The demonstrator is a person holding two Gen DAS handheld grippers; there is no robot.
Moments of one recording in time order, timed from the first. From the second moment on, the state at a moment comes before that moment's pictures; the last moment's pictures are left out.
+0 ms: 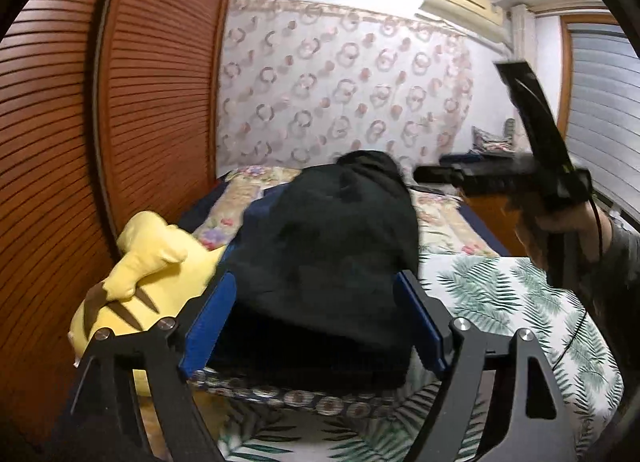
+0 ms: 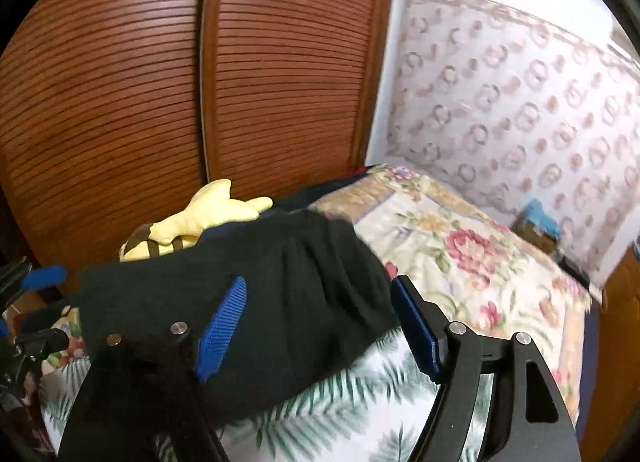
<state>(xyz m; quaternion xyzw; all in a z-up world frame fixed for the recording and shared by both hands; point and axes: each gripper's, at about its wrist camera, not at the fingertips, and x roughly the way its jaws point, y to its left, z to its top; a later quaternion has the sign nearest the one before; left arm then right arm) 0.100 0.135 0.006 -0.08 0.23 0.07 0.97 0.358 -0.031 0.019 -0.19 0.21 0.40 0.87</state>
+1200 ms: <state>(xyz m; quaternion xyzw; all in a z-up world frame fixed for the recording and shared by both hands) 0.081 -0.011 0.052 -0.01 0.22 -0.01 0.98 0.076 -0.195 -0.042 -0.03 0.15 0.20 0.97</state>
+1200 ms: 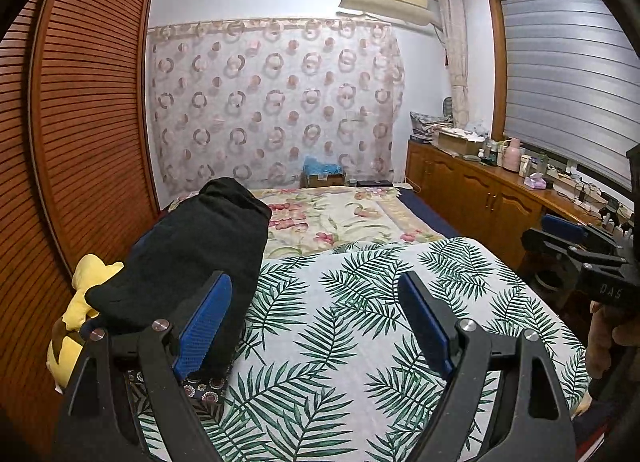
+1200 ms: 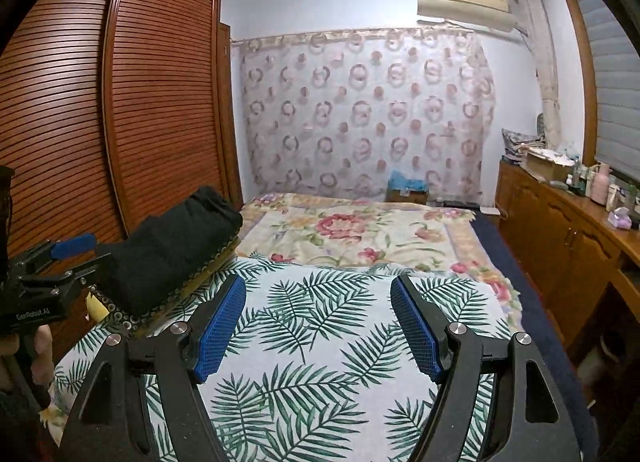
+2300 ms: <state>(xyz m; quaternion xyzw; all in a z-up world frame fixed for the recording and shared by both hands) 0.080 -0.012 0.052 -0.01 0.21 -0.01 0.98 0.076 -0.202 -0.044 -0.02 0.15 0.18 0.97</state>
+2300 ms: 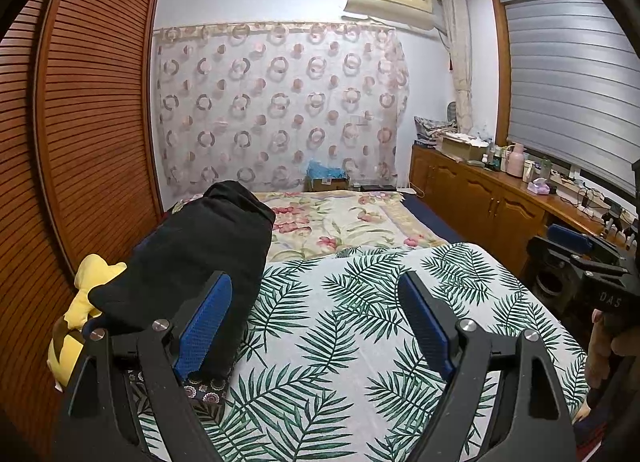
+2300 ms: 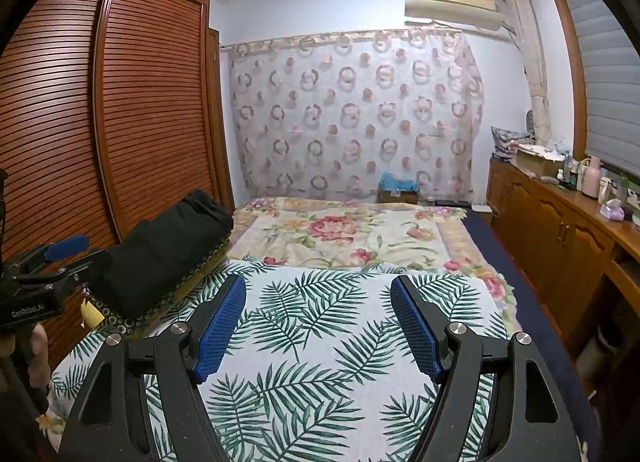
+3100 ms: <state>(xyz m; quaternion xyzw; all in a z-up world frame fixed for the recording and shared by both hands) 0.080 -0.012 0.052 -0.01 0.21 -0.01 0.98 0.079 -0.208 -0.043 -0.02 0.14 0.18 0.97</state>
